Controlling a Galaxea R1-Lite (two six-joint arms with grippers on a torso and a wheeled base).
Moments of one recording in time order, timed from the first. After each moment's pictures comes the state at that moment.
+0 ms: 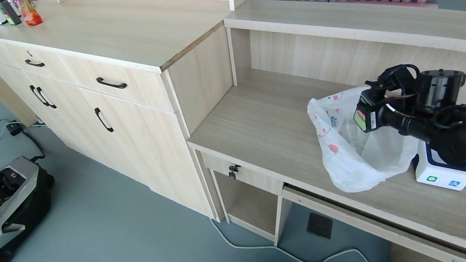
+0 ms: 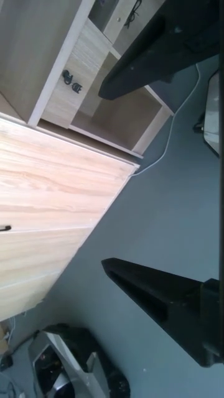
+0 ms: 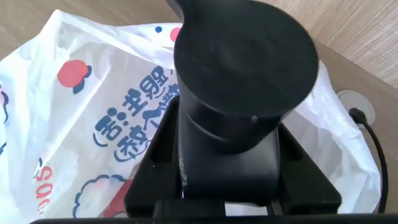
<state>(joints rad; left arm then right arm) 0.00 0.00 0.00 -0.05 0.08 -0.06 0.03 2.06 -0.99 -1.00 0.03 -0.19</state>
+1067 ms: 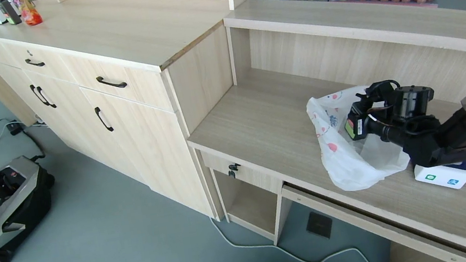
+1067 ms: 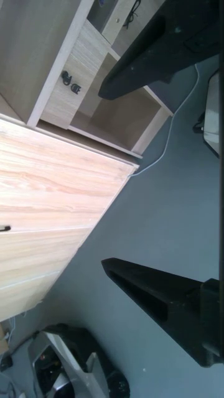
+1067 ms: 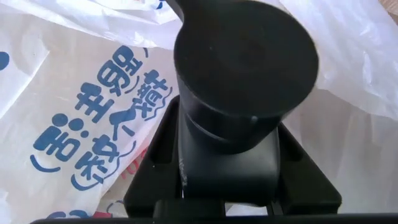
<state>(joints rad) 0.00 0.00 0.00 -0.05 0.08 -0.06 0.01 2.28 -1.19 -0.97 0.03 -0.09</state>
